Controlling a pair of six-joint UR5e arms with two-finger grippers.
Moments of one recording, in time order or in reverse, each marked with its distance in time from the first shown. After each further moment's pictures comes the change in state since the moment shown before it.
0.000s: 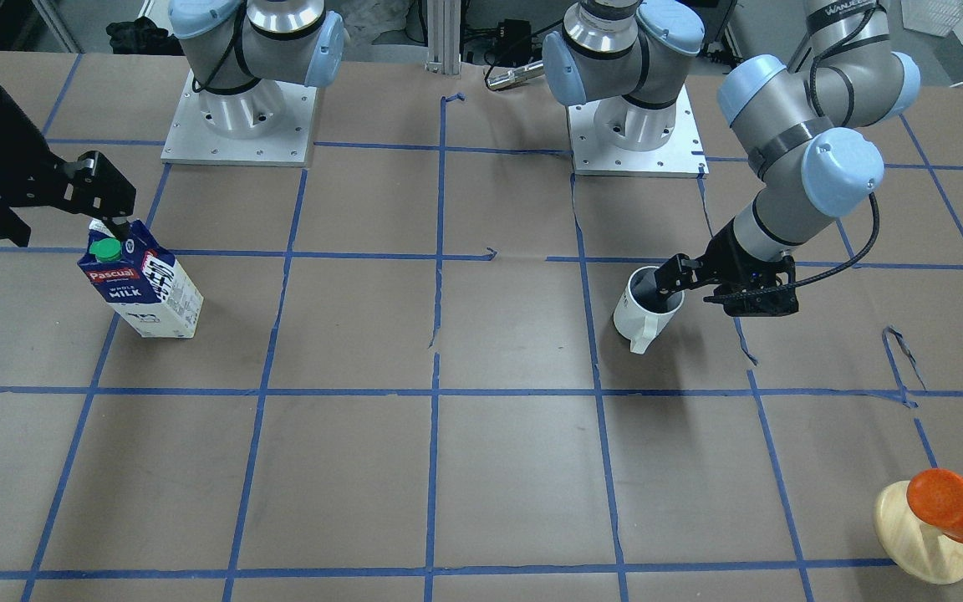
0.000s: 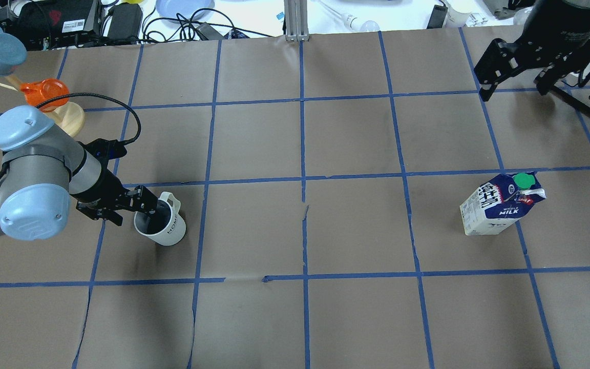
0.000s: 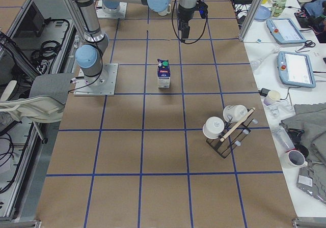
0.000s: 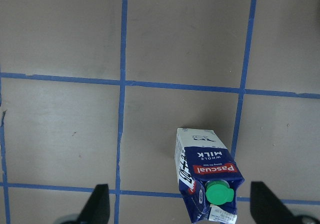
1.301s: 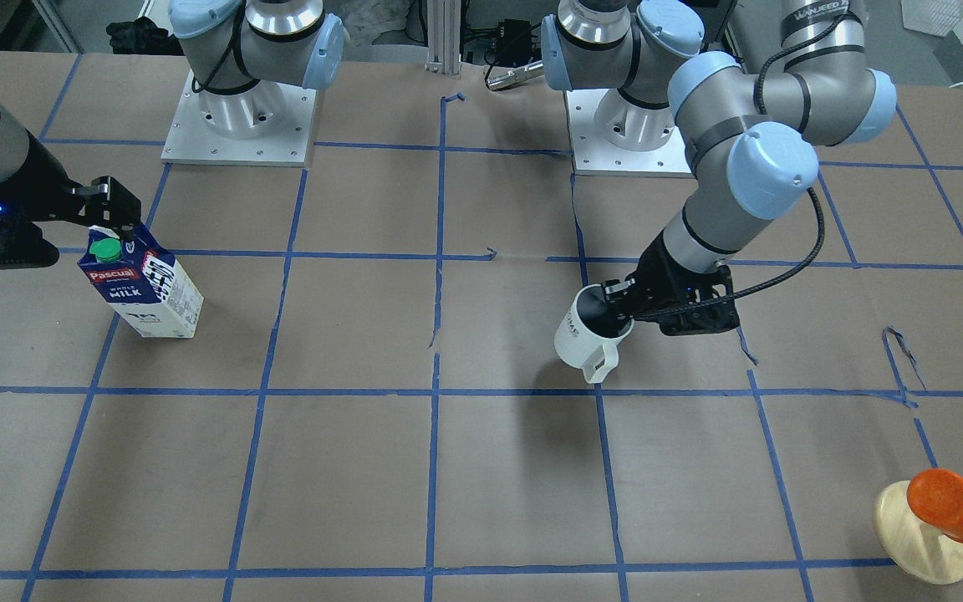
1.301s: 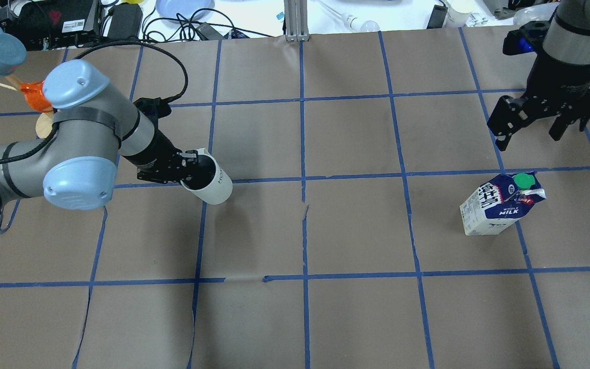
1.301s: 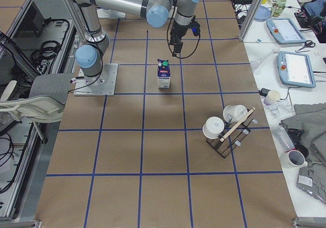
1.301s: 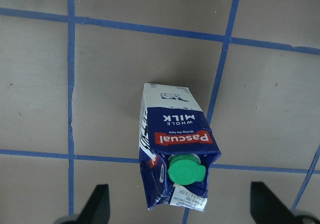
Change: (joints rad) left arm -0.306 -0.033 0.167 0.006 -0.077 -0.414; right arm -0.057 0.002 0.172 -0.019 -0.135 -0.096
